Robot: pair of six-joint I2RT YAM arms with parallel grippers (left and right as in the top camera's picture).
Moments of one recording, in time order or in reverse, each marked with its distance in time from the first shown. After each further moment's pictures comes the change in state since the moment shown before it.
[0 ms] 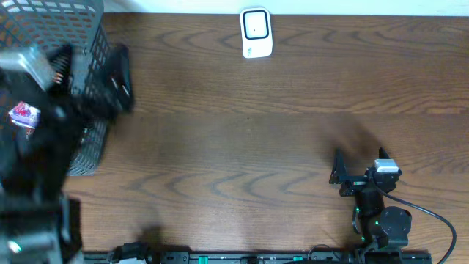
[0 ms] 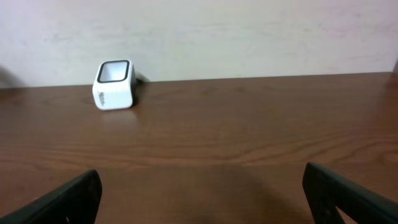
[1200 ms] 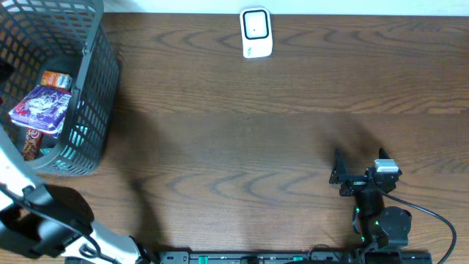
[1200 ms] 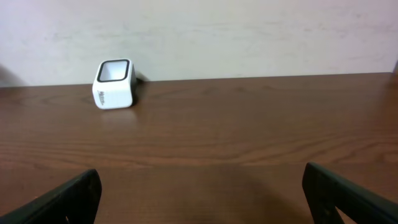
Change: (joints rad) left arm 0.489 0.914 0.615 -0.716 -0.549 -0.074; right arm 0.000 0.000 0.000 0.001 0.000 0.000
